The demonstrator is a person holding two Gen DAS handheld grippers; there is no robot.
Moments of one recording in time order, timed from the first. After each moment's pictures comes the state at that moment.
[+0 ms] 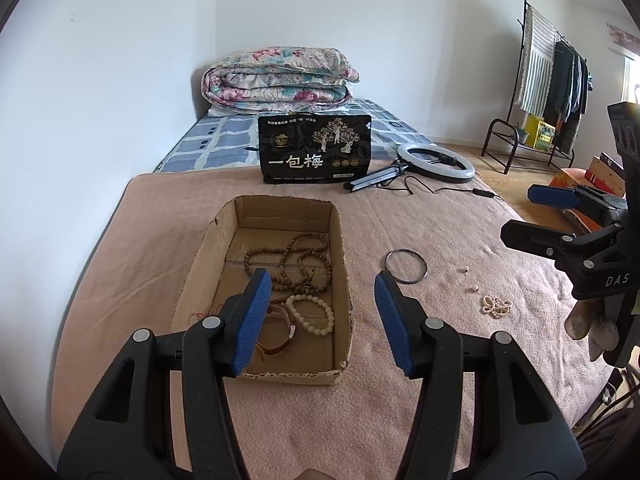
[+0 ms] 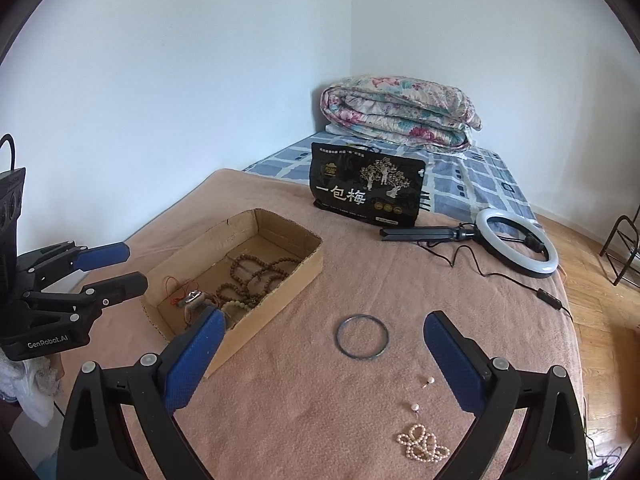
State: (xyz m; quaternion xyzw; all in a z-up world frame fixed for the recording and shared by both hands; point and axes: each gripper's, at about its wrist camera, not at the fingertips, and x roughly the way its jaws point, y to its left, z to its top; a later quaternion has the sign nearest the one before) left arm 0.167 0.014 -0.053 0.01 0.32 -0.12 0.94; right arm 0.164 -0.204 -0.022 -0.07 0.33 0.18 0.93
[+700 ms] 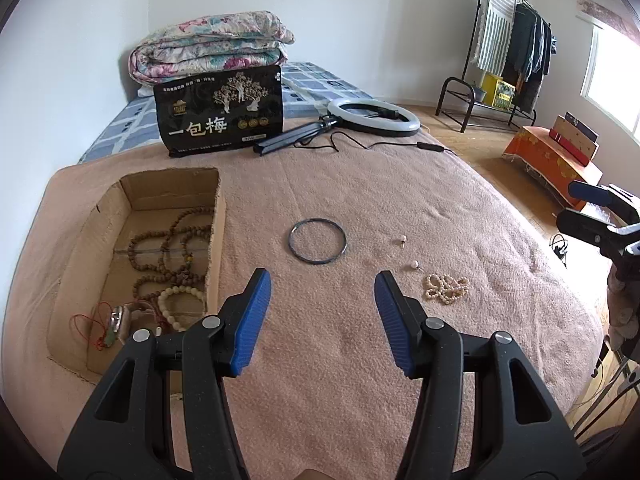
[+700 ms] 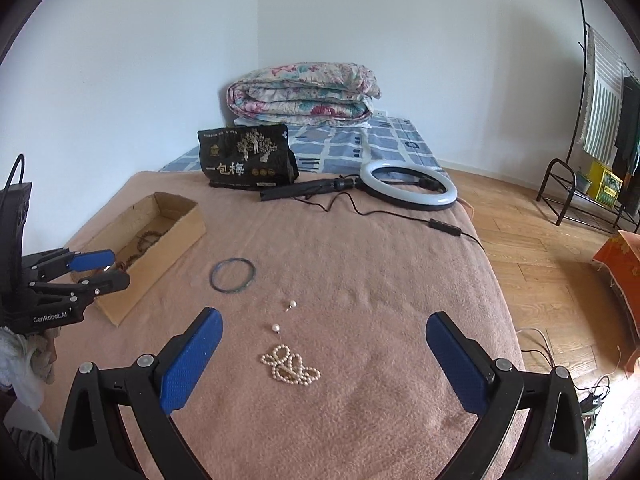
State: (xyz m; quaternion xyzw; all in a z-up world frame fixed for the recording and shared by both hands) left arm 0.197 -0.093 -0.102 0.03 0.38 -0.21 0.90; right arm 0.118 -0.354 -0.046 -0.03 0.35 0.06 0.93
